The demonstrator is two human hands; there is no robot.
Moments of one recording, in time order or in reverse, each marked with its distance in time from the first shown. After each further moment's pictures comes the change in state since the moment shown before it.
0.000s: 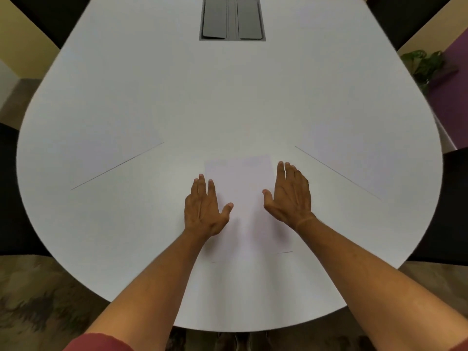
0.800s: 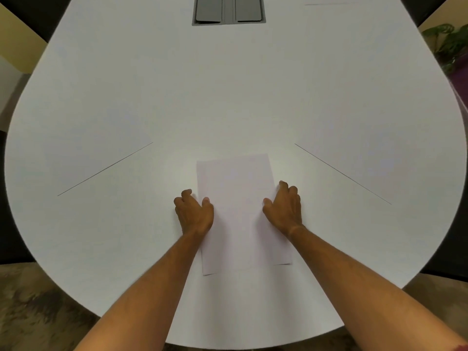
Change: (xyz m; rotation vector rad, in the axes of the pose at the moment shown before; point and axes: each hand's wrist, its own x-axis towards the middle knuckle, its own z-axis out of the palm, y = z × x) left_hand 0.030 0.022 0.018 -0.585 0.181 -0.542; right_hand 0.020 0.017 0.033 0.477 -0.192 0.338
